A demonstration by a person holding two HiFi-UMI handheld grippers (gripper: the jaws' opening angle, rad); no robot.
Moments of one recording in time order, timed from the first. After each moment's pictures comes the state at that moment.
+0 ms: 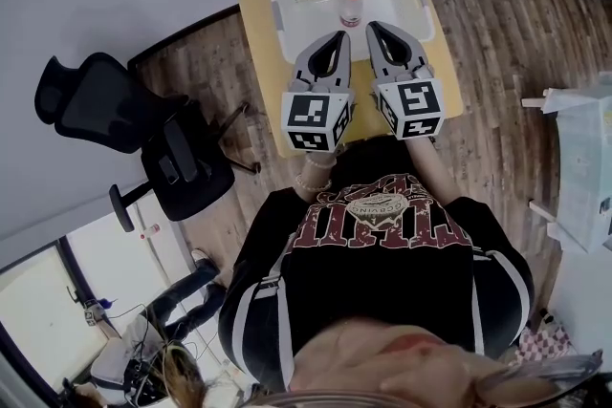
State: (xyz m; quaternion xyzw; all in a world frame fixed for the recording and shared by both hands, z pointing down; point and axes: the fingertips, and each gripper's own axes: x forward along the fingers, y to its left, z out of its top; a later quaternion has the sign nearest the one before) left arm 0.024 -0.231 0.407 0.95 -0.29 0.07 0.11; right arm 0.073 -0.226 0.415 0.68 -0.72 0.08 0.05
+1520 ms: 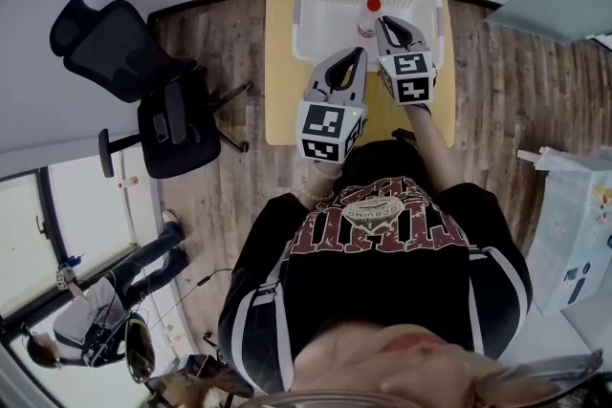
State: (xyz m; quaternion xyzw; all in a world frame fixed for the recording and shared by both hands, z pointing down) left arm 0.038 -0.222 0.413 0.92 -0.36 0.08 0.13; right arm 0.098 -0.299 0.489 0.60 -0.77 0.11 0.17
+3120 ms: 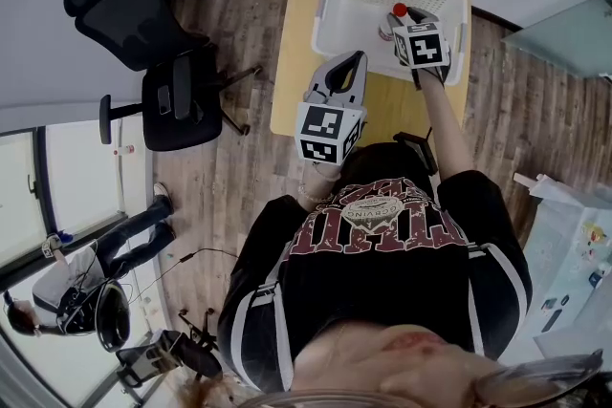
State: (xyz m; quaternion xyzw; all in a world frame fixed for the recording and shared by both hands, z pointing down) left arm -0.013 -0.243 0.431 0.89 -0.42 0.08 0.16; right arm 0.088 -0.366 0.557 0.53 -0.77 0.20 0.29
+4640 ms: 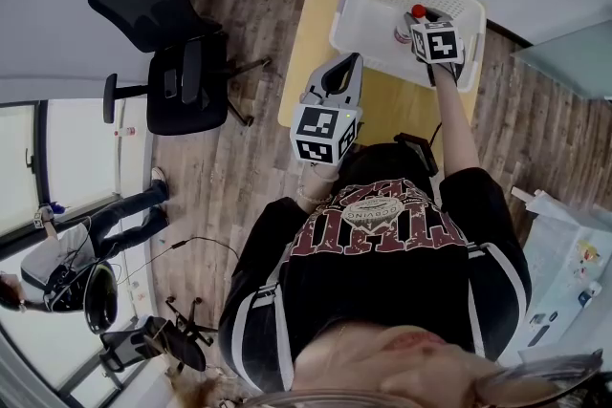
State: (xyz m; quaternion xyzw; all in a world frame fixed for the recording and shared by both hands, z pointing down) left arm -0.056 -0.231 0.431 0.87 -0.46 0.07 0.17; right arm 0.088 -0.377 0.570 0.52 -0.78 0.19 0.30
